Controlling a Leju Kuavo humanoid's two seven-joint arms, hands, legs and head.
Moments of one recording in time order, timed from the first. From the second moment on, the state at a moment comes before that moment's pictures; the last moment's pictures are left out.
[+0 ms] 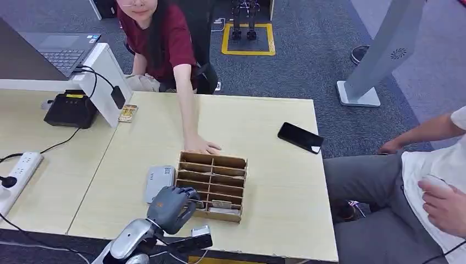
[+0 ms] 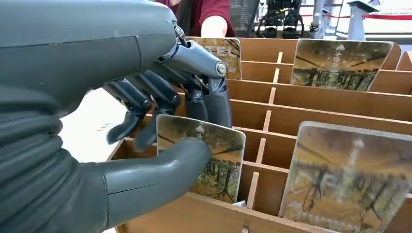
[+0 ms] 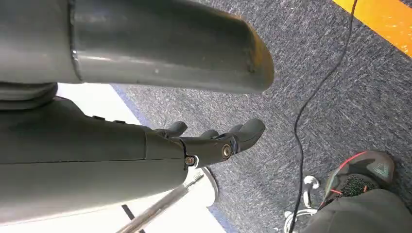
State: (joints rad) left arm -0.01 0.22 -0.57 -1.58 -1.09 0.18 -0.05; right arm -0.03 -0.06 0.65 -0.16 0.33 -0.33 -0.11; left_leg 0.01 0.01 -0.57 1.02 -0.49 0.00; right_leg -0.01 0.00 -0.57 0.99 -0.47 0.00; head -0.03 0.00
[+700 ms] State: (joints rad) left arm -0.32 0.46 -0.29 -1.76 -0.47 -0.08 -0.18; right arm -0.03 -0.06 0.65 -0.17 0.34 -0.32 -0.13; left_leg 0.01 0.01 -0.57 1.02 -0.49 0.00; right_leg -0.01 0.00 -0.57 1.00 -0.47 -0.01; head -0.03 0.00
